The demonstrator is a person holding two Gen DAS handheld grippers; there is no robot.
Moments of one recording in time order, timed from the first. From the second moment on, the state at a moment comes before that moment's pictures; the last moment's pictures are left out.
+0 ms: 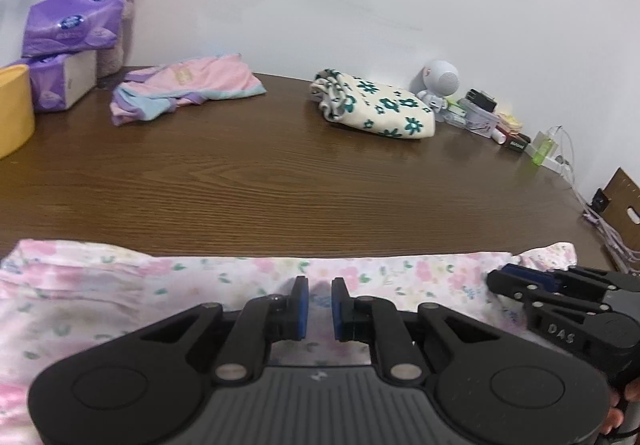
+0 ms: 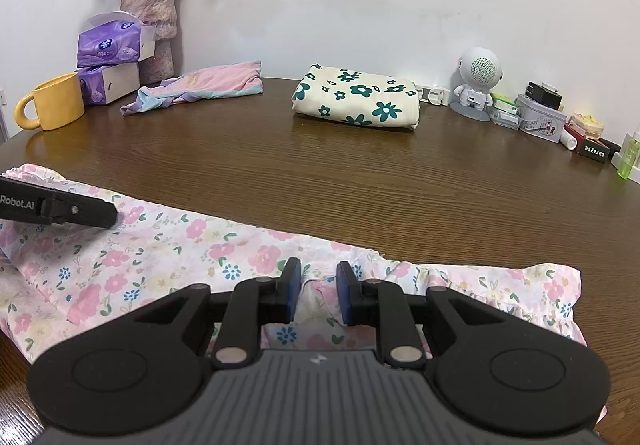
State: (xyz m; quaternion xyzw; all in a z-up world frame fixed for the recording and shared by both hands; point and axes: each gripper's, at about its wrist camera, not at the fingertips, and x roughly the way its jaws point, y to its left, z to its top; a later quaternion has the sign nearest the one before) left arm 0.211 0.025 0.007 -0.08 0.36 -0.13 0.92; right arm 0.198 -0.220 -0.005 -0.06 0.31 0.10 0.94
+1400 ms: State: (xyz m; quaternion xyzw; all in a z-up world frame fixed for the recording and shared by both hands) left arm 0.192 0.101 0.013 -0.06 0.35 -0.08 0.93; right arm 0.197 -0.221 -0.004 -0.07 0.31 0.10 0.94
